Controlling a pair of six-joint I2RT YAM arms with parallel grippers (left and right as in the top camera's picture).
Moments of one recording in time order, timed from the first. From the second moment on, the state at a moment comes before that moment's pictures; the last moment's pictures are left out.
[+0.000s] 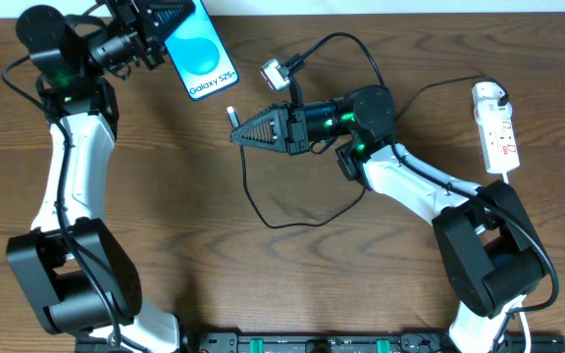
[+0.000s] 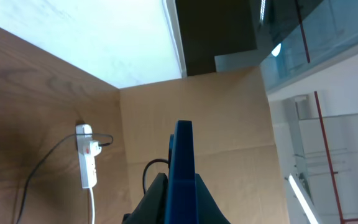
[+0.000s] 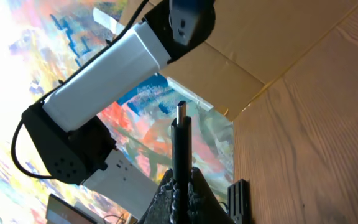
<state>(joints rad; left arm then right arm) 0.21 1.76 1.40 0.55 1.28 -1.58 0.55 1.92 1.19 1.21 -1.25 1.40</state>
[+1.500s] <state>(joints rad) 0.14 1.76 1.40 0.55 1.31 -1.53 0.55 1.92 1.19 1.25 -1.22 1.40</state>
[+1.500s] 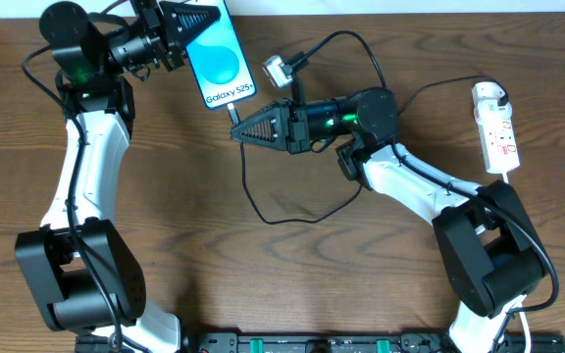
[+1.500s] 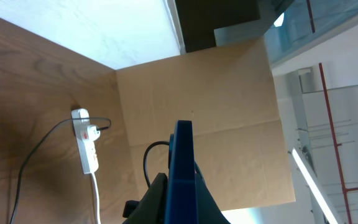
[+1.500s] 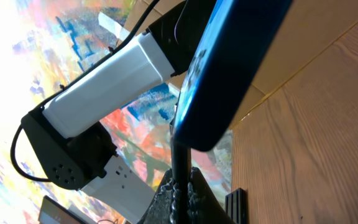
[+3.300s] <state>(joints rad) 0.14 1.76 1.40 0.55 1.28 -1.53 0.54 1.92 1.19 1.24 -1.20 1.43</state>
